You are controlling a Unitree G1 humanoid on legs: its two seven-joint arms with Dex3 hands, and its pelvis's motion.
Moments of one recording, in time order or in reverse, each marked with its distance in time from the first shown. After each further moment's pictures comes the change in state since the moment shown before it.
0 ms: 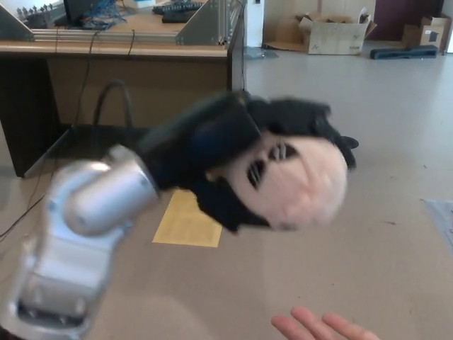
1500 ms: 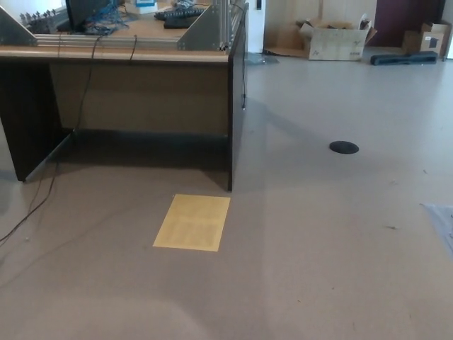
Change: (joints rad) left_arm 0.863 -0.025 0.691 0.786 -0.440 0.095 0.028; right_arm 0.134 0.010 -0.068 -0.037 0.028 -0.007 -0.016
